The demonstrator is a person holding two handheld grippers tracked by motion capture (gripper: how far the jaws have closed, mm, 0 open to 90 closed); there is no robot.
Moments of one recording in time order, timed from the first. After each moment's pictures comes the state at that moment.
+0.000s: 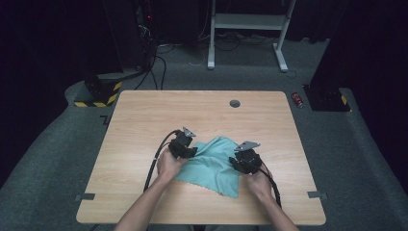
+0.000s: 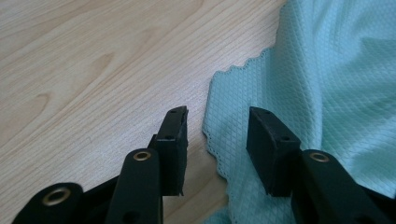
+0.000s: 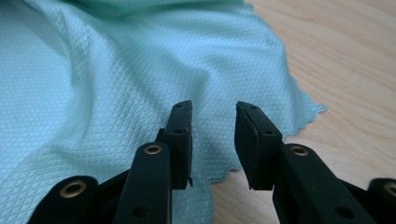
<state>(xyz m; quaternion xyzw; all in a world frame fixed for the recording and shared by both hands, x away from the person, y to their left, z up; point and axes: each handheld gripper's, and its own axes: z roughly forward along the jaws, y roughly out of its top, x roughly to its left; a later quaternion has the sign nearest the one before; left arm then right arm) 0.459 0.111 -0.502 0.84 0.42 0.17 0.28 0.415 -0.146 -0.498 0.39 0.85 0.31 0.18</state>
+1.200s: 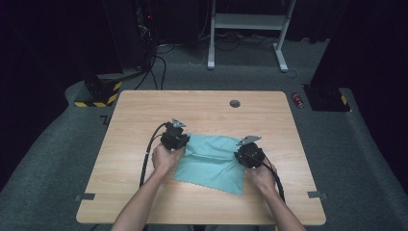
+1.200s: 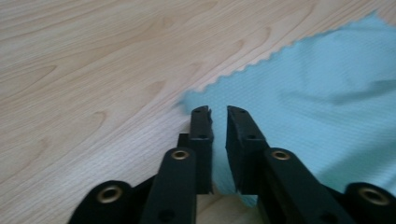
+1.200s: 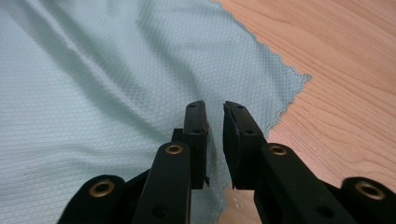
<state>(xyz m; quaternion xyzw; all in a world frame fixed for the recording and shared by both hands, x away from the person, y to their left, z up) 0.469 0.142 -0.479 0.80 0.45 0.17 0.35 0.429 -0.156 -0.485 0.38 0.86 0.28 0.18</state>
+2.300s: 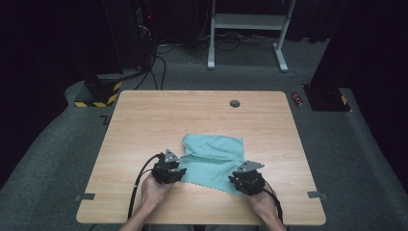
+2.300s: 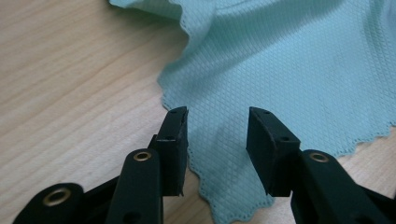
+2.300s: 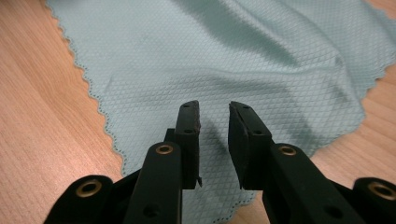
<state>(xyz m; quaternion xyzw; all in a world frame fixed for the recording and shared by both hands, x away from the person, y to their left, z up) 0.371 0.155 -0.511 0.83 0.43 0.14 0.33 0.354 -0.153 -0.507 0.34 0.87 0.33 0.14</state>
